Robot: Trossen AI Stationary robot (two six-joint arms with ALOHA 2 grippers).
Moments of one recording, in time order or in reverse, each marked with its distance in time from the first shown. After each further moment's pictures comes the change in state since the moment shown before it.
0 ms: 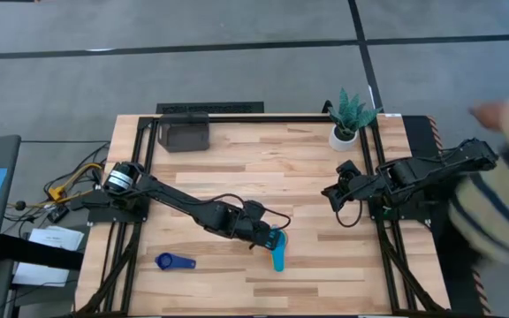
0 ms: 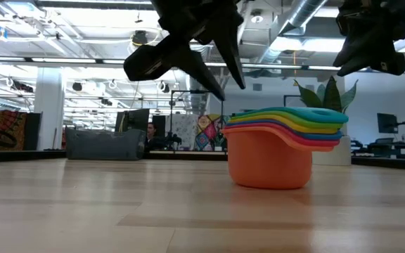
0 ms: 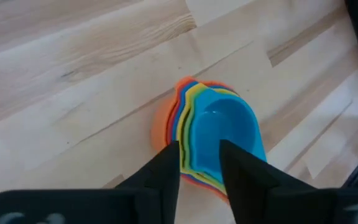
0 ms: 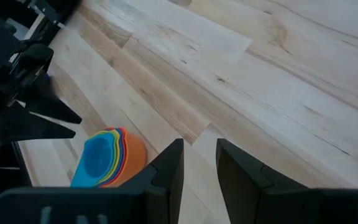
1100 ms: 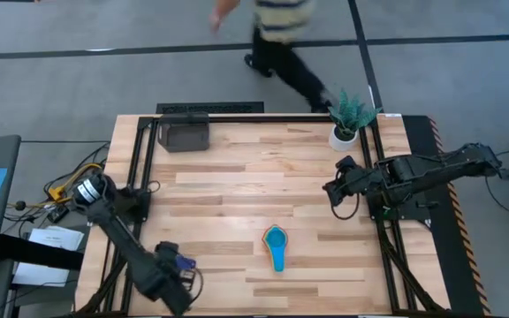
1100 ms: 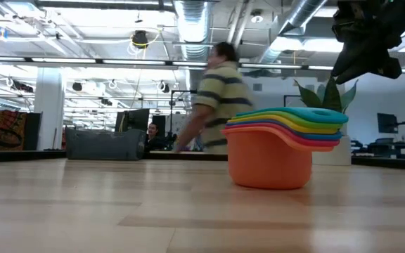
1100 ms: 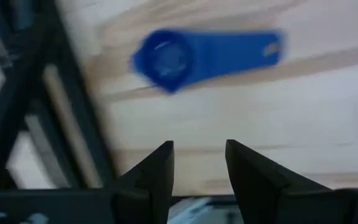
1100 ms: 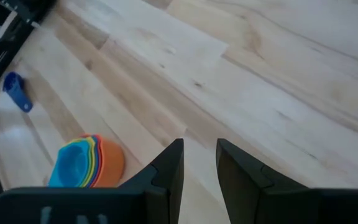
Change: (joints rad) left arm -0.538 -0.120 -0.001 -0.960 0.417 -0.873; right arm -0.103 0.000 0.000 -0.037 -0.049 -0.076
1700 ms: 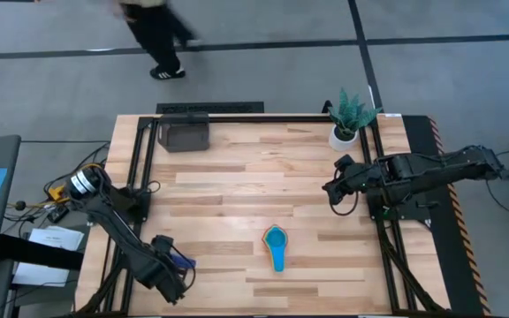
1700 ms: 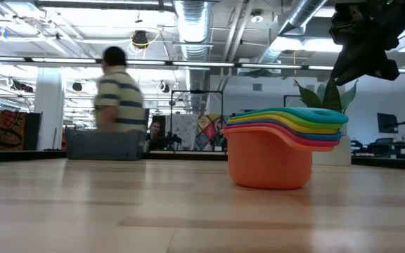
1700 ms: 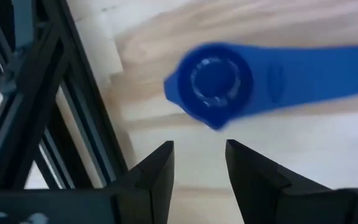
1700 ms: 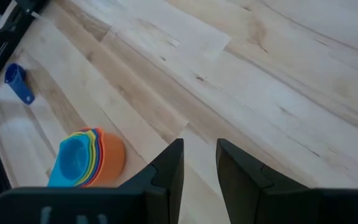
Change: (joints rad) left arm -0.017 -0.094 -0.324 0.219 0.047 -0.005; right arm -0.061 0.000 0.000 0.004 -0.086 -0.048
